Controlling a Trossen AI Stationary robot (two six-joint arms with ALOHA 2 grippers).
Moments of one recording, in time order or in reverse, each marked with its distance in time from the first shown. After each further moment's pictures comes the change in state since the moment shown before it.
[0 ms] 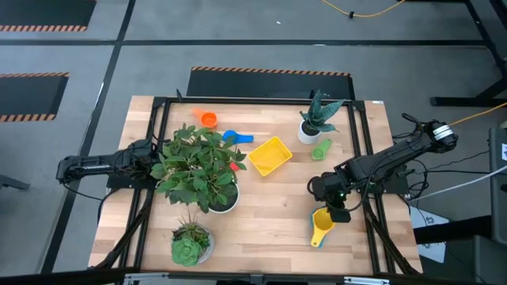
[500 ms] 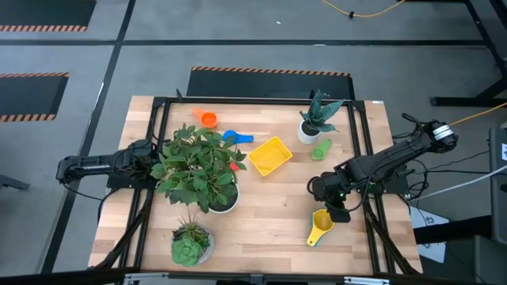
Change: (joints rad) left arm 0.000 0.000 0.000 0.000 0.000 0.000; right arm 0.000 0.000 0.000 0.008 0.015 -0.003
